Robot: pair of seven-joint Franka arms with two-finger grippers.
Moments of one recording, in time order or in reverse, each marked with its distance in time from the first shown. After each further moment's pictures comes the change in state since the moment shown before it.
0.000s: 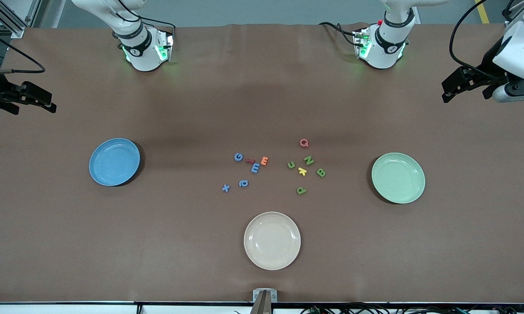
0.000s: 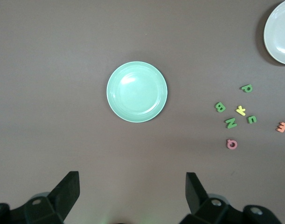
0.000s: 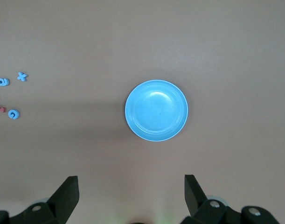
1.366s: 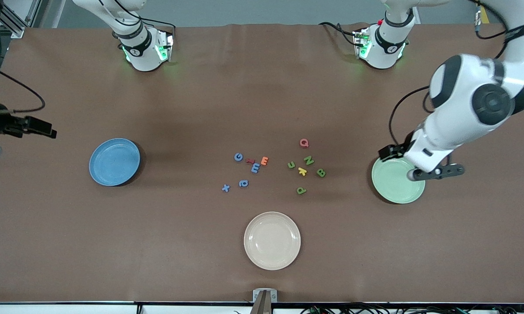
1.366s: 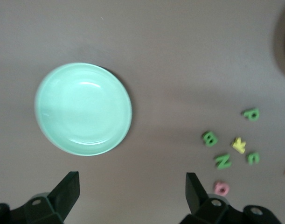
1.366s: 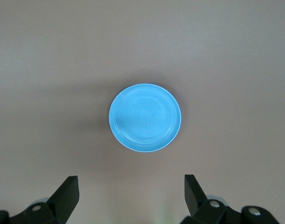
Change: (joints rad) left arm -0.026 0.347 -0.112 -0.182 -0.001 0.454 -0.263; right arm -0.072 0.196 -0.008 0.024 0.009 0.077 -0.003
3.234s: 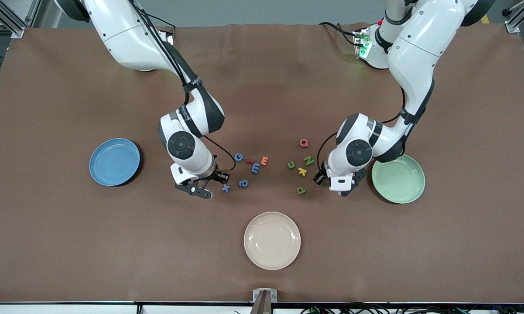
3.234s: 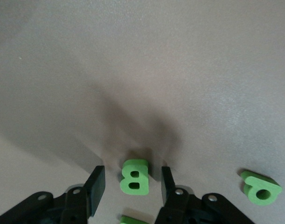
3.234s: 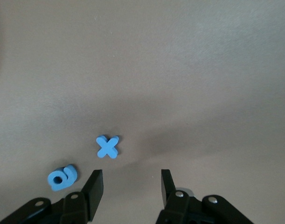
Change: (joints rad) left arm -0.202 0.435 -0.019 0.007 0.022 0.381 -0.789; right arm 0.627 0.522 0.020 -0.044 0.069 0.734 0.873
